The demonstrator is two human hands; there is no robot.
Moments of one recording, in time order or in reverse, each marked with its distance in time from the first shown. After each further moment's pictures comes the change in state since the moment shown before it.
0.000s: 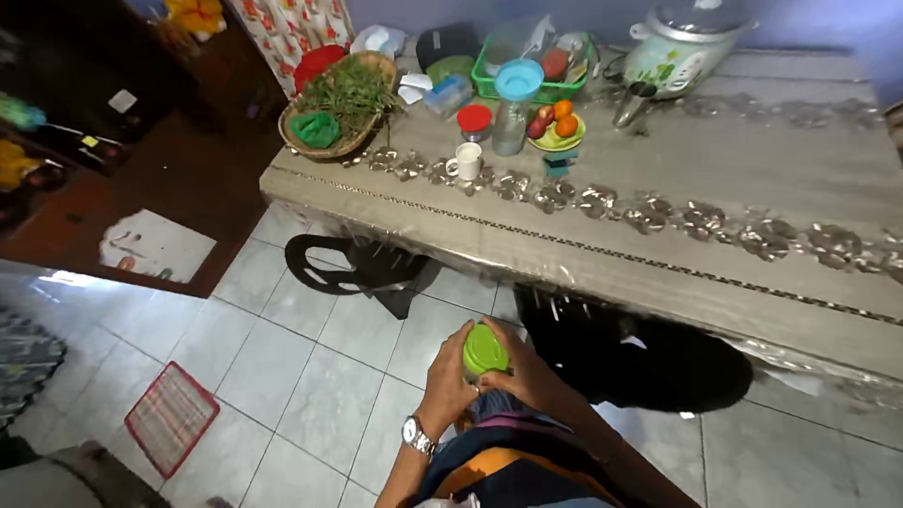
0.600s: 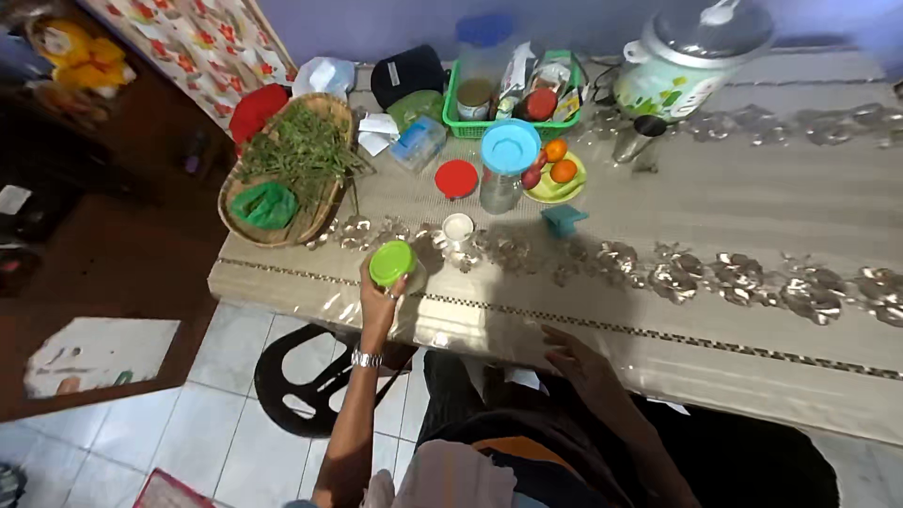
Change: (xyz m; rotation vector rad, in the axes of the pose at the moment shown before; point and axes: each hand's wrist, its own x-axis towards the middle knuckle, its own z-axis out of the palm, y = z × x) left_hand 0.399 -0.047 -0.160 -0.336 0.340 -0.132; right_hand 0.180 0.022 -0.156 0.072 0.444 0.224
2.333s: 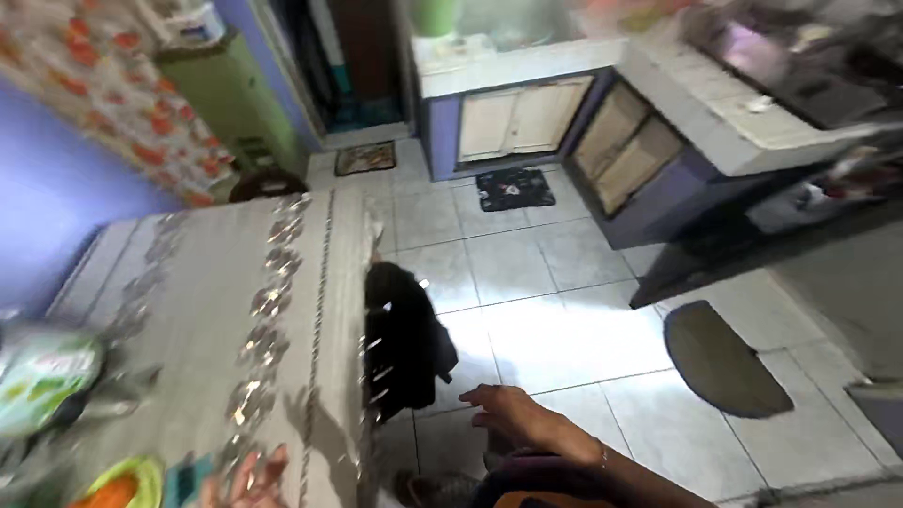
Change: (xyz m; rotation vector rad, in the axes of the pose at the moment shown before) left_hand -0.191 0.088 0.248 -0.358 -1.124 0.491; right_hand -0.309 0.056 0.092 0.277 0.841 0.669
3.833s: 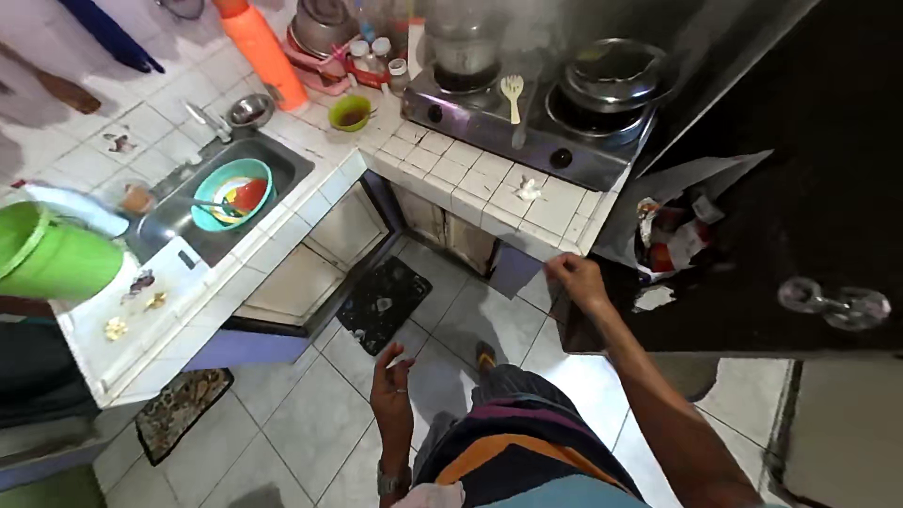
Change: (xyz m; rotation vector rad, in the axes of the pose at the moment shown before) left_hand -0.108 0.052 1.099 -0.165 -1.316 -0.133; right_hand -0.128 0.564 -0.786 0.490 1.588 0.589
